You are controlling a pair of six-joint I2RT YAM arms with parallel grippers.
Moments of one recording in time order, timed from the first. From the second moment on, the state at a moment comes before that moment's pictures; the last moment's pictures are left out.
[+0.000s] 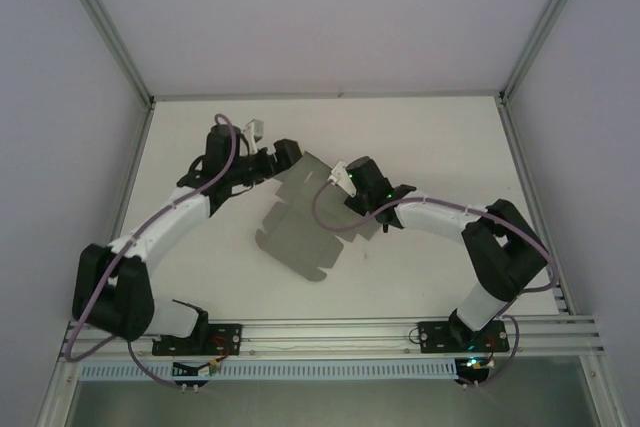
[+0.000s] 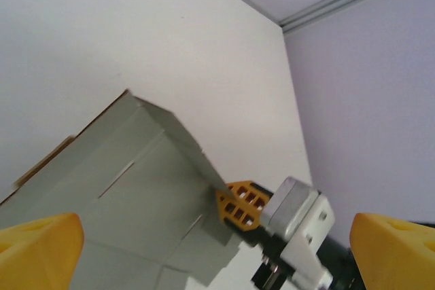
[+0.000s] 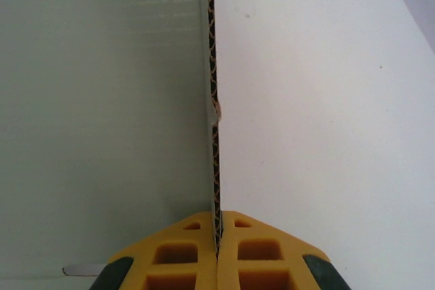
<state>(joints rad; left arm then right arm) -0.33 1.42 0.99 -0.07 0.49 -0.77 0.69 1.63 0.94 -0.11 0.29 -0.46</state>
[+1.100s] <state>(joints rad) -0.49 1.67 1.18 -0.27 0.31 -0.55 0.69 1.51 0.88 -0.08 0.21 -0.50</state>
